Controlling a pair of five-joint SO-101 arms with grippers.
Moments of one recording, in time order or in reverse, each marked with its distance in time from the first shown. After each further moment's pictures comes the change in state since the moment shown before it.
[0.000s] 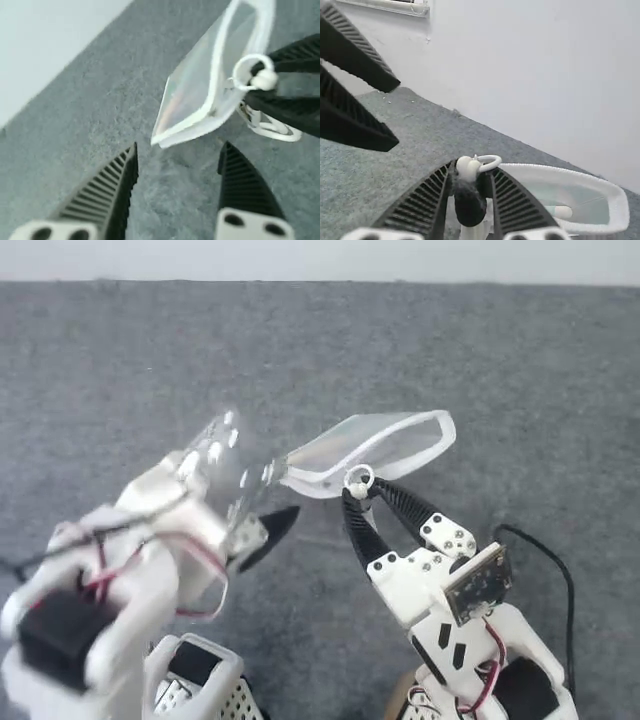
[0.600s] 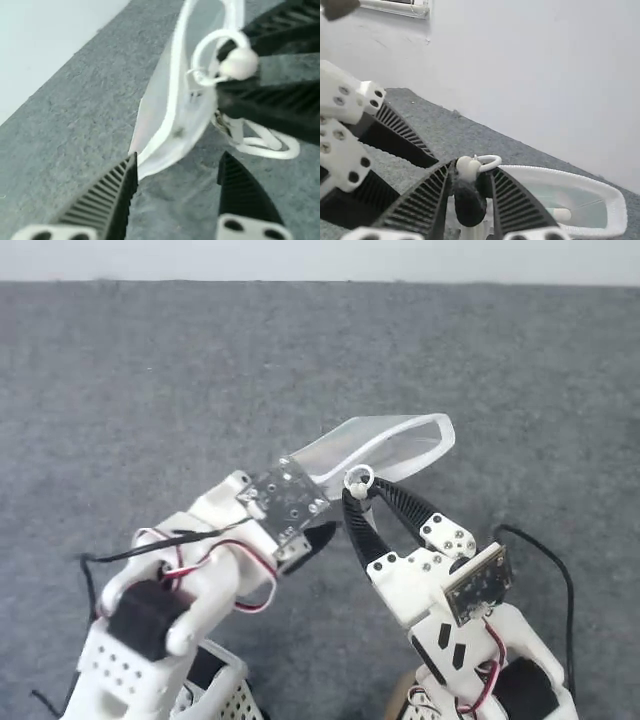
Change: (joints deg) left arm 6.9 -10.8 35.6 -25.5 1.2; right arm 0.0 0.0 0.0 0.0 0.0
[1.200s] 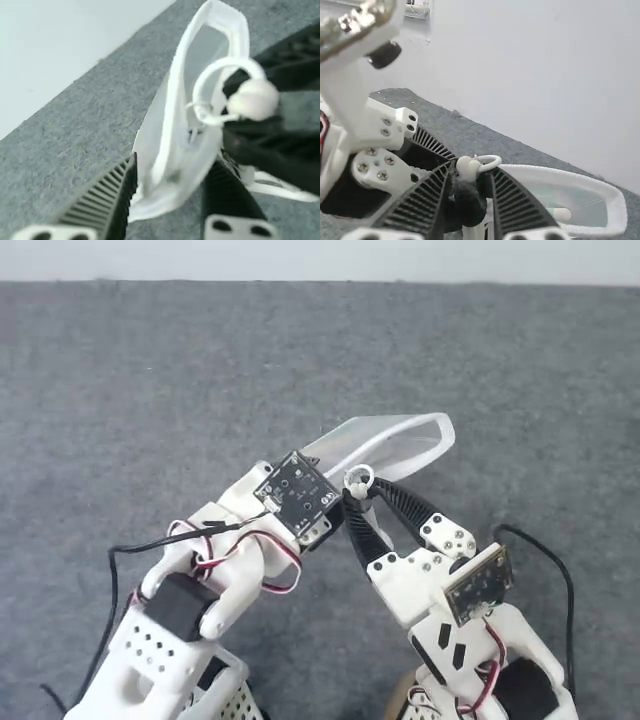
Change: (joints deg) left arm 1.2 0.0 13.6 -20.8 3.1; right arm 0.1 0.0 0.0 0.0 0.0
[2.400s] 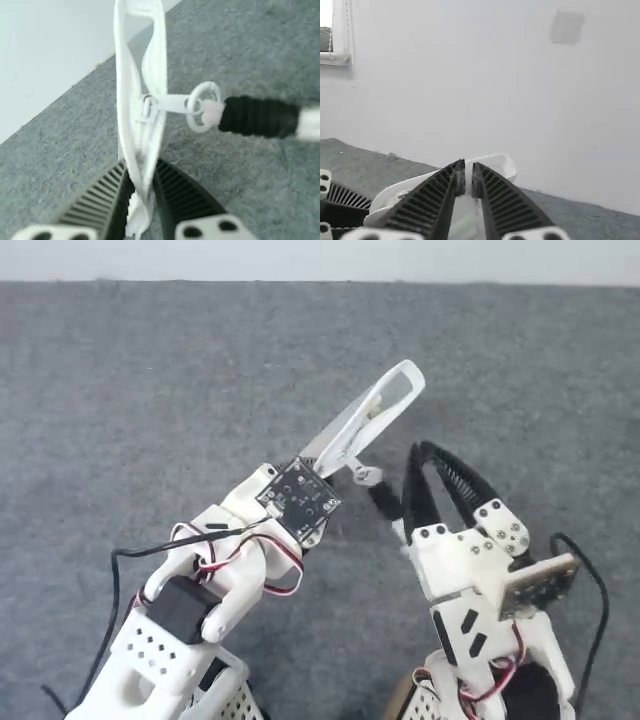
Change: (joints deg) left arm 0.1 -1.1 1.5 -0.8 0.0; right arm 16.4 -1.1 -0.2 -8.4 -4.0
